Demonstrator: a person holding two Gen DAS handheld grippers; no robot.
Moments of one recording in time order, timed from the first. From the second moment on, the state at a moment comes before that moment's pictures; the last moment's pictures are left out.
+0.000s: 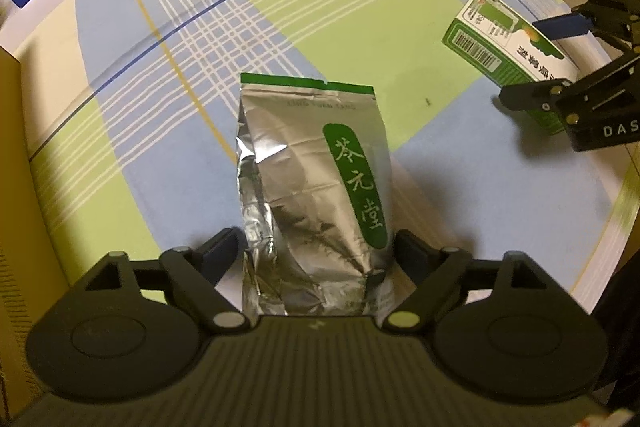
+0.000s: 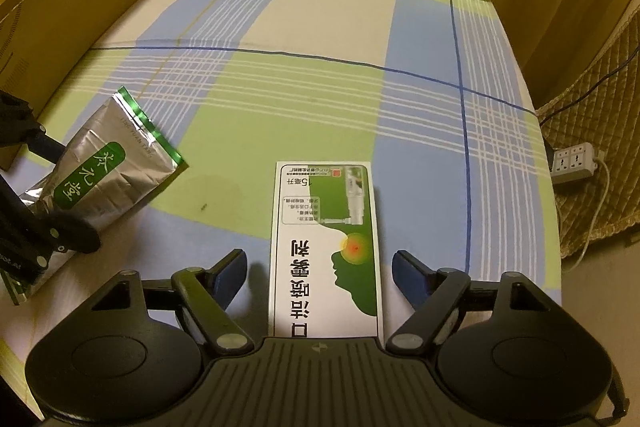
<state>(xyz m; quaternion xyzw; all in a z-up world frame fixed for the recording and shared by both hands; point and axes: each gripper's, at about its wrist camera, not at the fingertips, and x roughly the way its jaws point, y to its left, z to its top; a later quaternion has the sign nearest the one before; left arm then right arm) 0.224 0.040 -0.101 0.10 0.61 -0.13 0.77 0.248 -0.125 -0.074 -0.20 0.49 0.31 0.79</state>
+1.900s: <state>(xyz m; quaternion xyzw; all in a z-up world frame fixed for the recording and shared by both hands) 0.201 0.026 -0.072 0.12 0.59 -0.16 0.78 0.221 -0.130 -0.049 -0.20 0.46 0.32 0.80</state>
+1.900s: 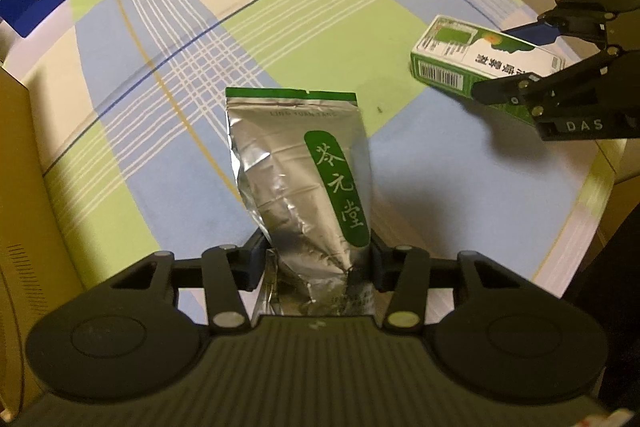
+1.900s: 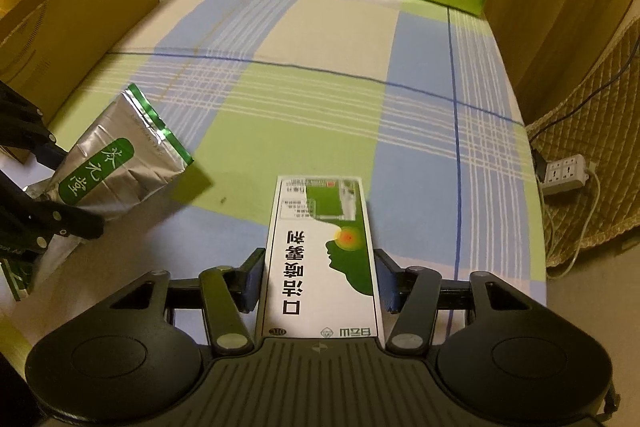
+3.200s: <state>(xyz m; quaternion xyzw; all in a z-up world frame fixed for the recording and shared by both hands) 0.187 0.035 -0.027 0.10 0.57 -0.15 0.80 0.209 -0.112 -0.008 -0.19 0.46 0.33 0.80</state>
